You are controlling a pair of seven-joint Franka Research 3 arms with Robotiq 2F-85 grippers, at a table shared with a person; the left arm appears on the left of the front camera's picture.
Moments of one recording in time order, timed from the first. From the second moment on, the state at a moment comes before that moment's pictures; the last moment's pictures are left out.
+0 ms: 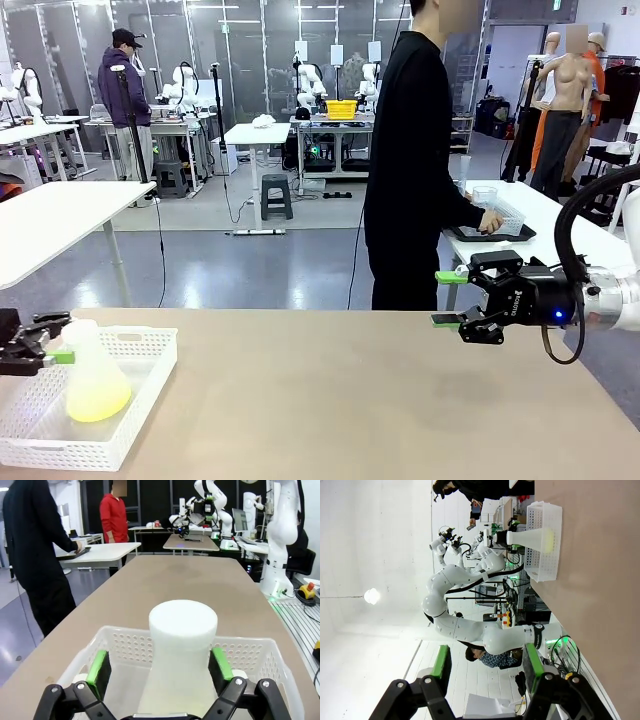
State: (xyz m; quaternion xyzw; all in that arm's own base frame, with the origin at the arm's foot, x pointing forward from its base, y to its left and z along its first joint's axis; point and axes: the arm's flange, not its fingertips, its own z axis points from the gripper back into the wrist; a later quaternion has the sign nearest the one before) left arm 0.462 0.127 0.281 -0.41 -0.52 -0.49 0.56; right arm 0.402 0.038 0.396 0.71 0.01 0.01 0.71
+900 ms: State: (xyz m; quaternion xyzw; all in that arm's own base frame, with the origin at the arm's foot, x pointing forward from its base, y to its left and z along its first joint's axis) left arm 0.424 0.172 0.386 -0.56 -0.38 -0.31 0.67; right arm 0.402 0.038 0.396 0.71 0.01 0.01 0.71
